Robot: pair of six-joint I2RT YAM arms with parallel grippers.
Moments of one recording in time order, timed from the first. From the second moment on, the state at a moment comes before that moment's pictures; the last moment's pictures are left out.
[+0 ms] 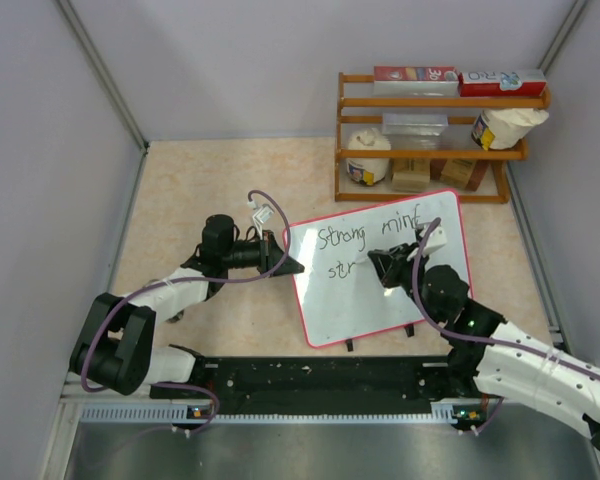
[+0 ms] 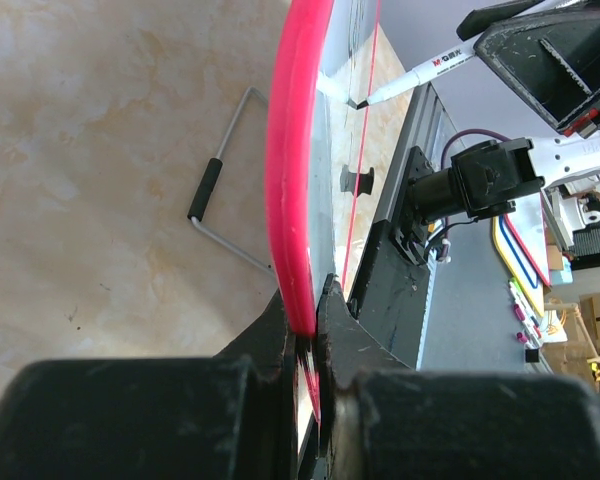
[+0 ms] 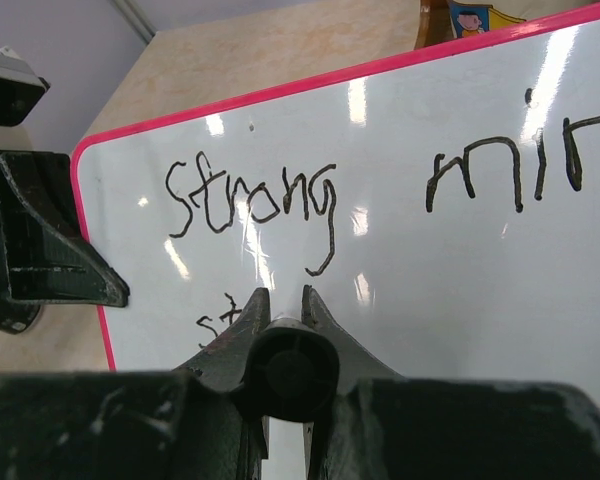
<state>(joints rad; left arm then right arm) -0.36 1.32 0.55 0.38 0.95 -0.52 0.88 0.66 0.41 0.13 0.41 0.46</state>
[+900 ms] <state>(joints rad) -0.36 1.32 0.55 0.38 0.96 -0.52 0.88 0.61 0.41 0.09 0.42 0.45</state>
